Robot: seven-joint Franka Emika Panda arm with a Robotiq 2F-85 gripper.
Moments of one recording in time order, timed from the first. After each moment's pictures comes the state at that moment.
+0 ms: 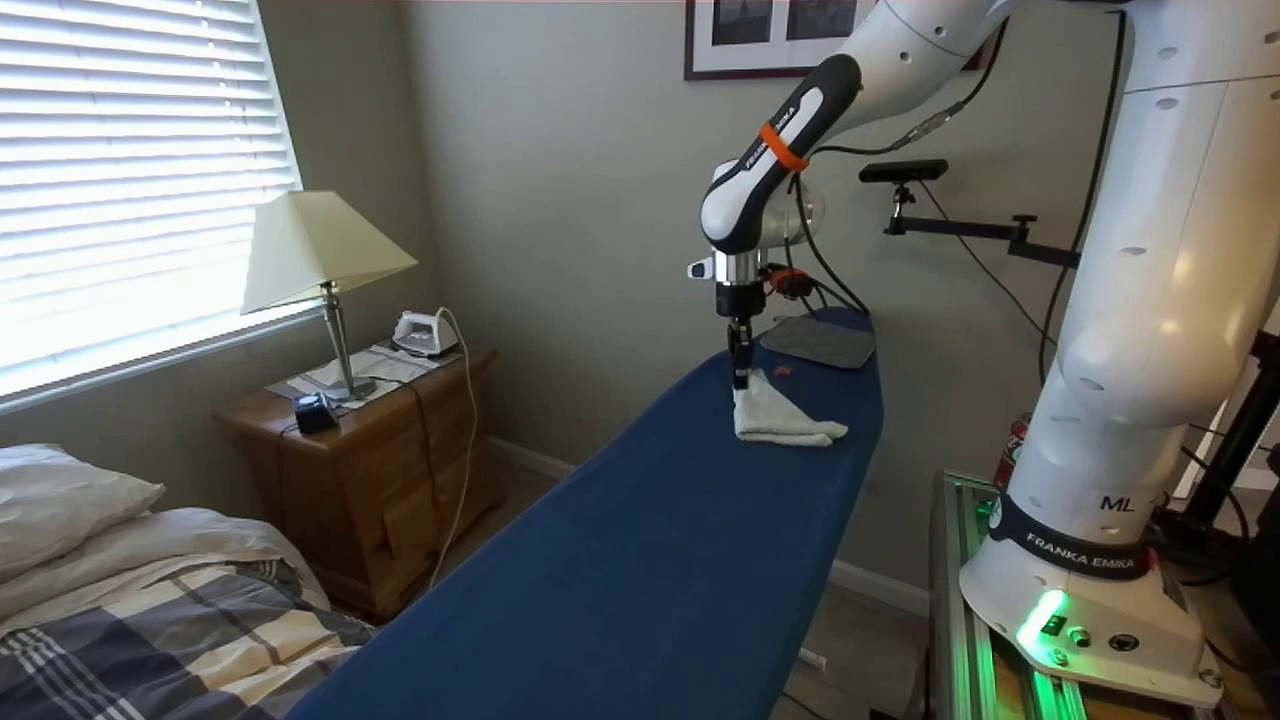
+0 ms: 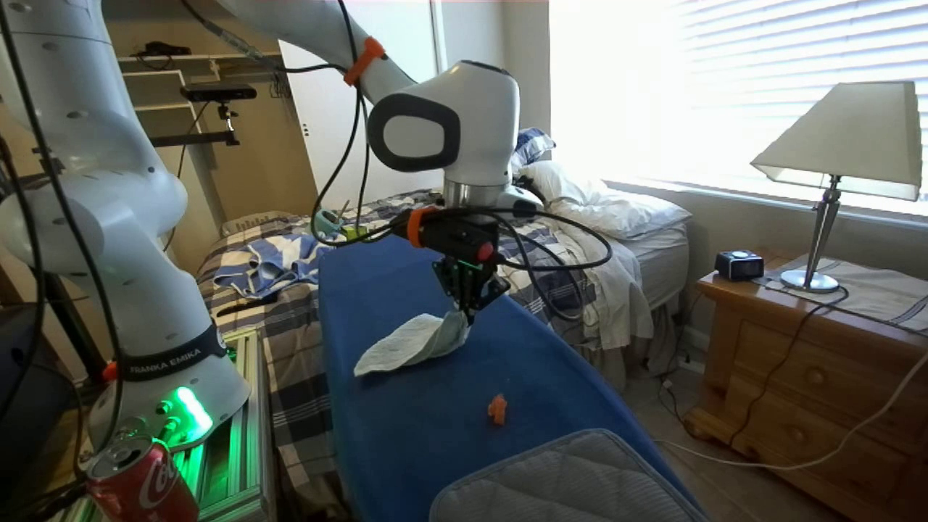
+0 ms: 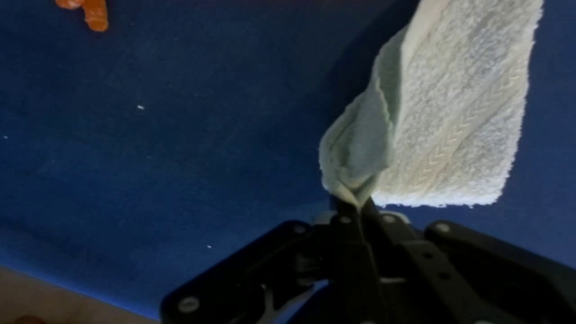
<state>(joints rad) -0.26 0.07 -0.21 -2.40 0.07 2.31 -0.94</state>
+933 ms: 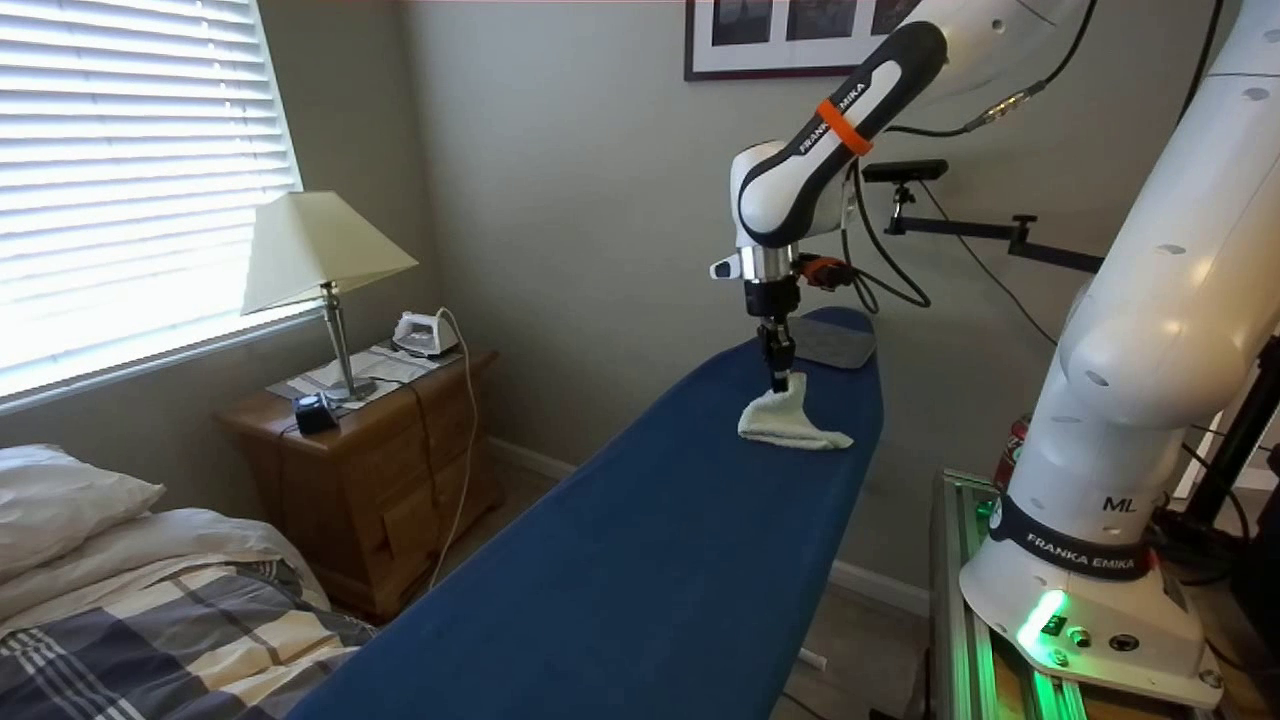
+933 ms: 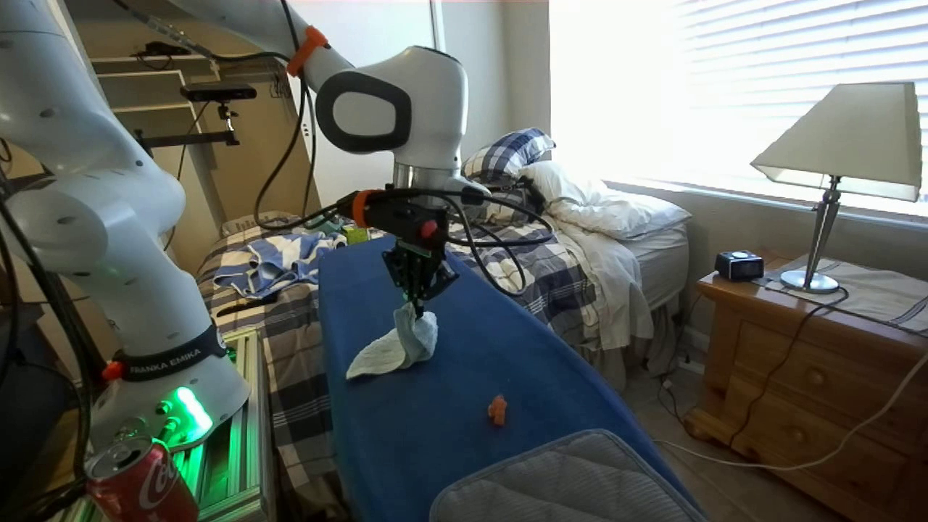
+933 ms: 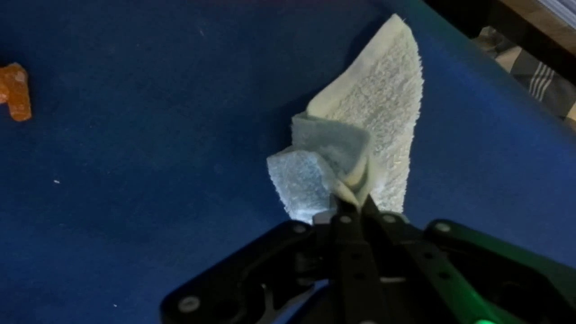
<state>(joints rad) -0.23 -0.15 -0.21 -2.58 -0.08 2.22 -0.85</state>
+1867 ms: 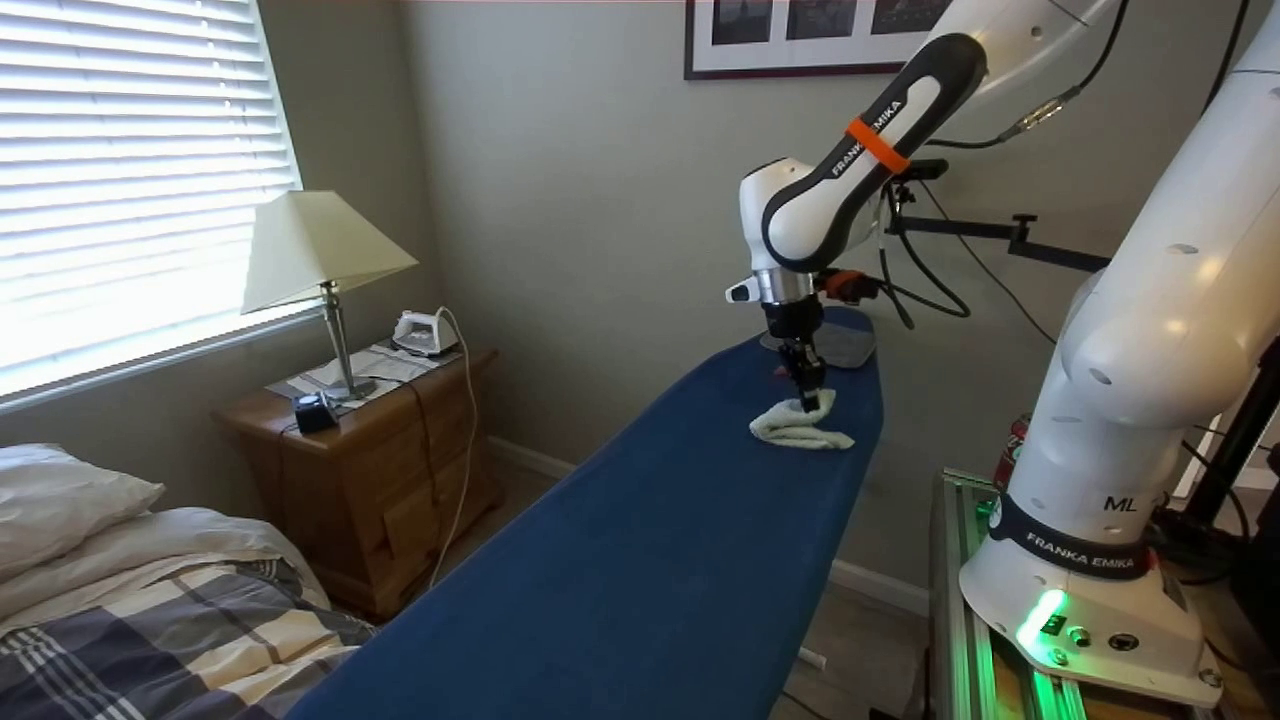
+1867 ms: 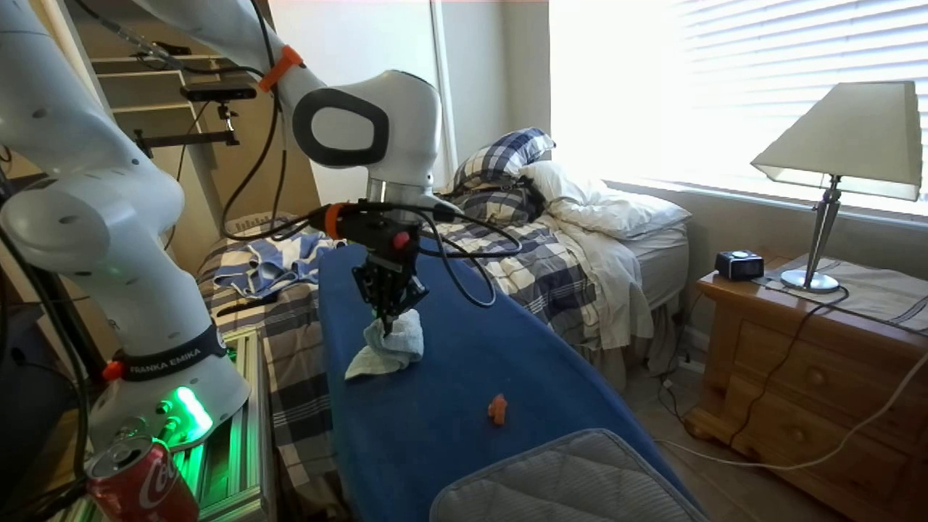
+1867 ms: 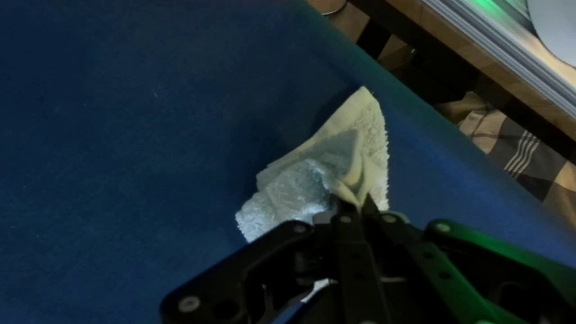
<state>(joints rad) -0.22 -0.21 -0.21 -2.70 -0.21 2.22 -0.81</state>
